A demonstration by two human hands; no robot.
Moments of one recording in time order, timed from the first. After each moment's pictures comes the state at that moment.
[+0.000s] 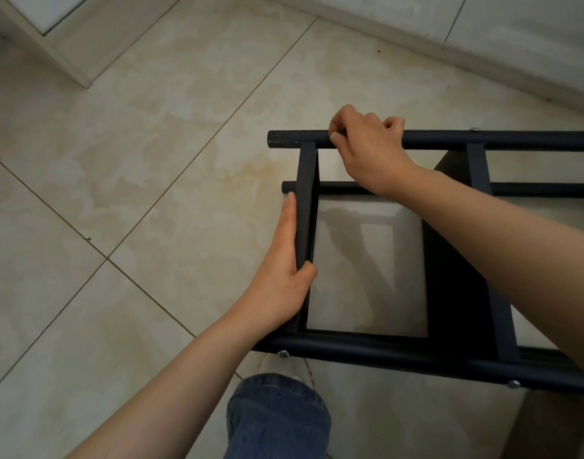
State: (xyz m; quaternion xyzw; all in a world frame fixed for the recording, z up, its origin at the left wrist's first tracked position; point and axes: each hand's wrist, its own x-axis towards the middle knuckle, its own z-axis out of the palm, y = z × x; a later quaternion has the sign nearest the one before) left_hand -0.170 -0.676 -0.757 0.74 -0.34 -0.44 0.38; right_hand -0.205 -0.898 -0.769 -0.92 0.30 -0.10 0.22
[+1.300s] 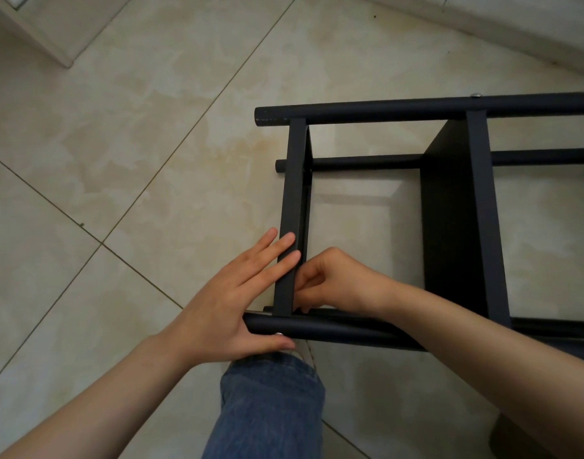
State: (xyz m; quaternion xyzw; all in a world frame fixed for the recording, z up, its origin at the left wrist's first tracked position) left_hand -0.141 -0.594 -0.778 0.67 -0.68 -0.23 0.20; right_hand -0.284 -0.752 -0.786 -0.67 0.24 0.16 0.68
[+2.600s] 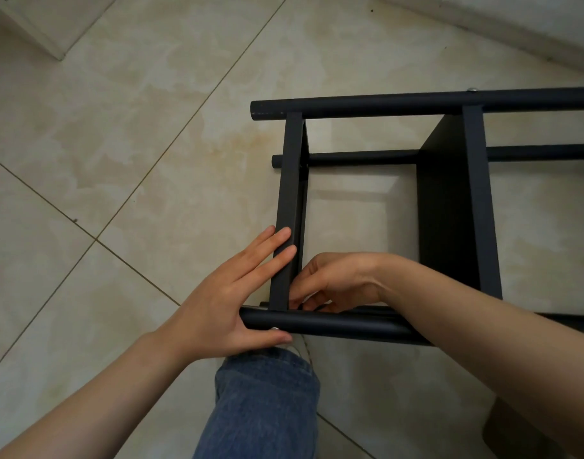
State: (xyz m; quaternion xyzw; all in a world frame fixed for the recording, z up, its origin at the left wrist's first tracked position) left_hand -0.142 -0.593 -0.782 0.66 -0.67 -0.25 0.22; right_hand -0.275 -0.766 -0.805 -0.45 0.27 0.36 0.77
